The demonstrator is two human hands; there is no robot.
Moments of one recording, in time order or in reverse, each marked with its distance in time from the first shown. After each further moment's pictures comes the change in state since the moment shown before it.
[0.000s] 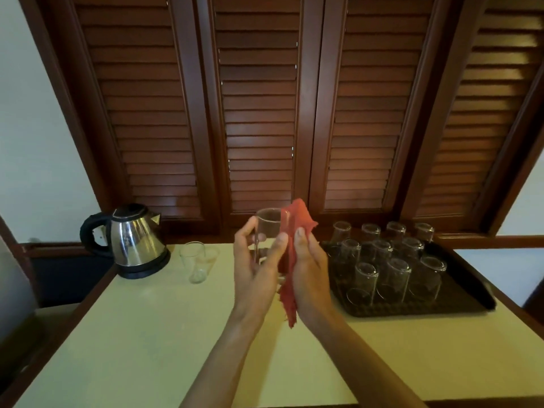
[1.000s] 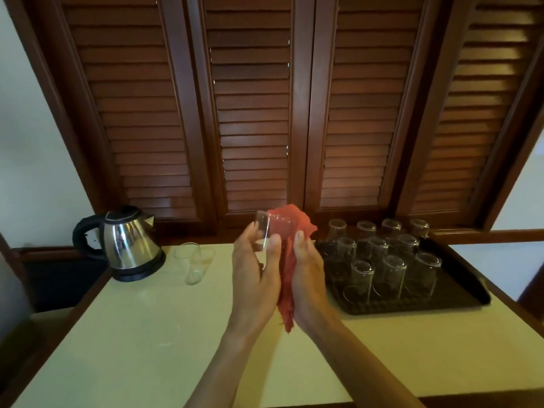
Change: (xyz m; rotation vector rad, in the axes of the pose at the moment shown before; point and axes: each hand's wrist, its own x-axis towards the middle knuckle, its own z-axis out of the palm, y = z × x) left_hand -0.002 -0.012 0.000 0.278 -0.040 0.152; right_hand -0.002 0.004 -0.010 0.192 -0.001 0.119
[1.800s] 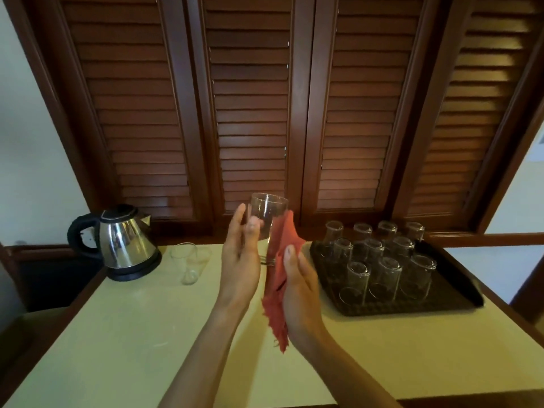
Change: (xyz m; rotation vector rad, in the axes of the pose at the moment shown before) left_hand 0.023 0.009 -0.009 -0.189 0.010 -0.144; right_hand -0.017 0.009 0.002 -0.181 -0.035 -0.047
